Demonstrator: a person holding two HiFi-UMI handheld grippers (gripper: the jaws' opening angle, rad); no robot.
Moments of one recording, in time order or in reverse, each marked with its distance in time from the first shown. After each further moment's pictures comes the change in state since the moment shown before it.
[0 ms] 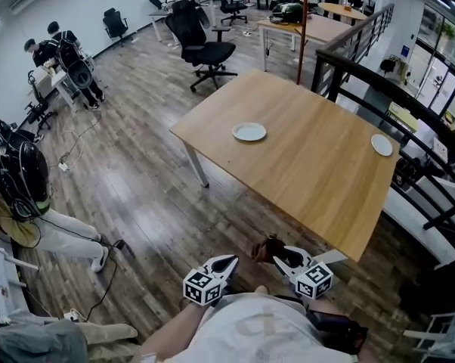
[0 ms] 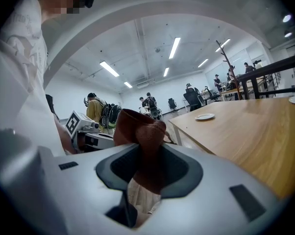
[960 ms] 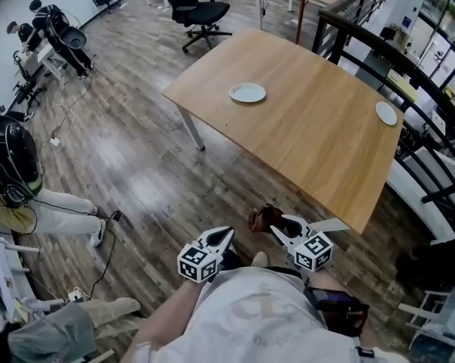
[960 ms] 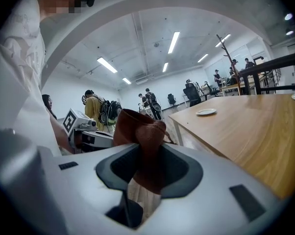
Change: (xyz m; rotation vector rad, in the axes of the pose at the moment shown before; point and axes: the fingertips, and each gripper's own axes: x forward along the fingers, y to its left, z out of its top) left arm -0.011 0.015 0.004 -0.022 0.019 0.016; right arm 0.021 0.001 0.004 0.015 0.045 0.000
